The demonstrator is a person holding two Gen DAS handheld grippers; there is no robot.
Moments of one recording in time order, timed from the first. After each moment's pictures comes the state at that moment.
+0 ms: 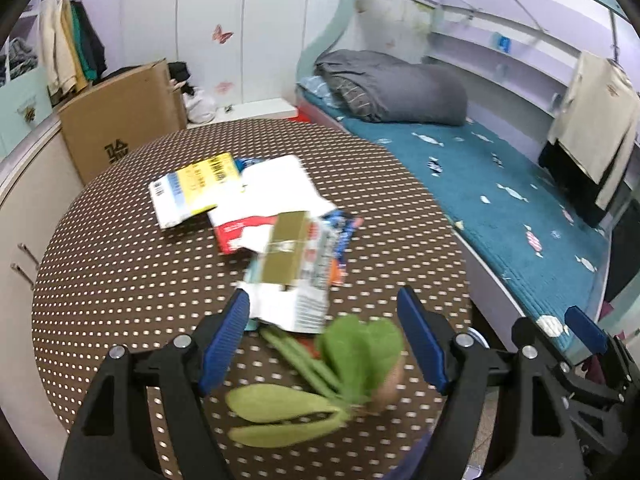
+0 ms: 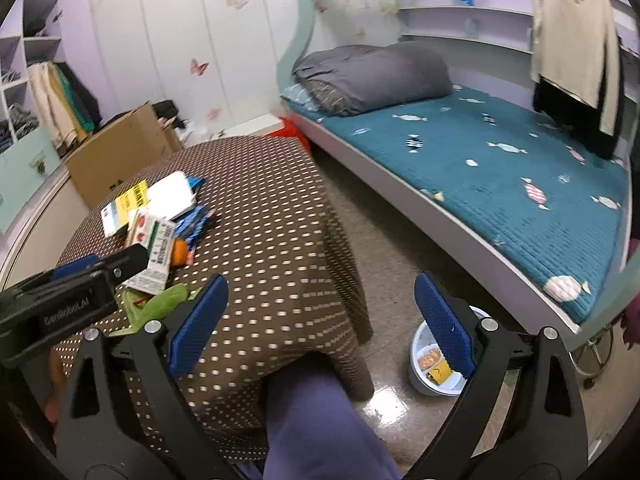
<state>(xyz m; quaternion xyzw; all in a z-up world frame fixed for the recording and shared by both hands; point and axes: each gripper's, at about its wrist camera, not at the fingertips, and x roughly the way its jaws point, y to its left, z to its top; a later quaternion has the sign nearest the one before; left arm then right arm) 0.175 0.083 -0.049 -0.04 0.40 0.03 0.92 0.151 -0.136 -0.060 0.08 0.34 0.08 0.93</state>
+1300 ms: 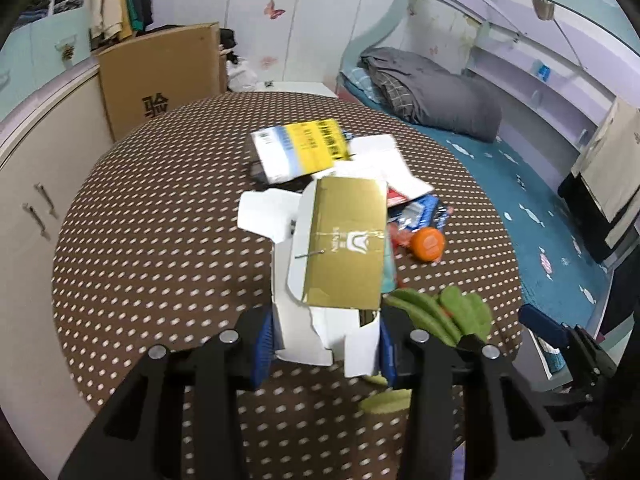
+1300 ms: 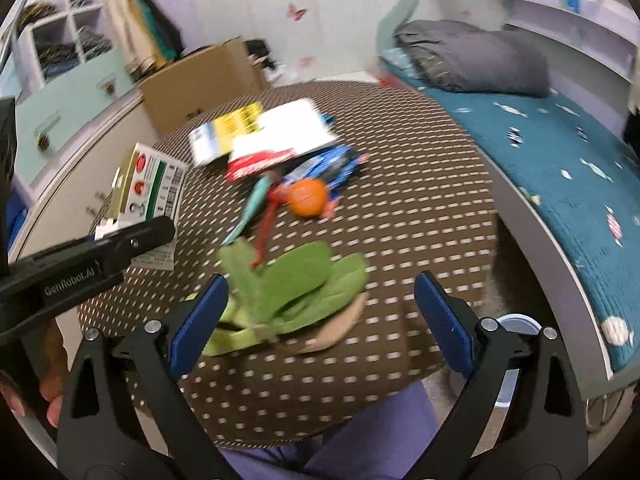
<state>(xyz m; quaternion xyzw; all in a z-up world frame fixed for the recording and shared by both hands) 0.126 0.169 -0.063 -0.12 0.41 0.07 0.90 0.153 -0.032 -0.082 0.00 0.39 0.24 0.89</state>
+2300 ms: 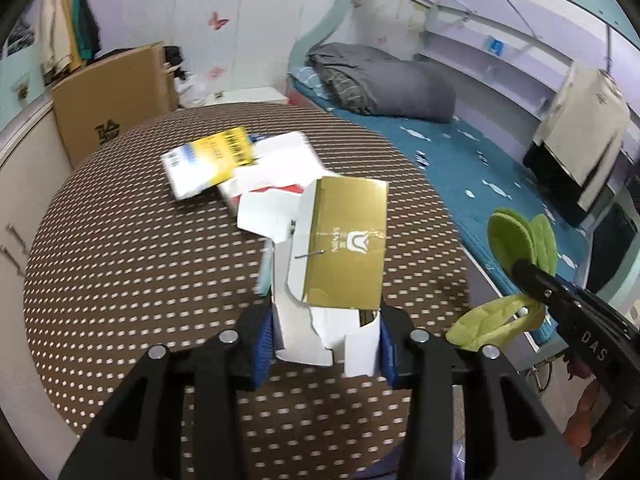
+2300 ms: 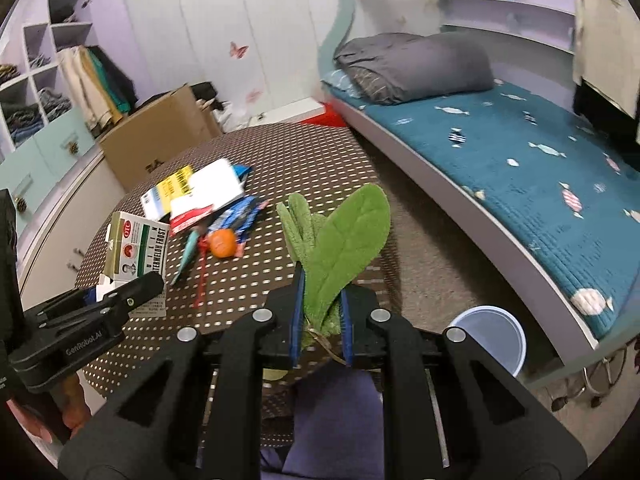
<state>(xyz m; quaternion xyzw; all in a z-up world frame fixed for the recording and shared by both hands) 0.141 0.097 -0.052 -0.07 0.40 -0.02 0.91 0.153 -0.137 -0.046 0.08 0.36 0.13 0.92</state>
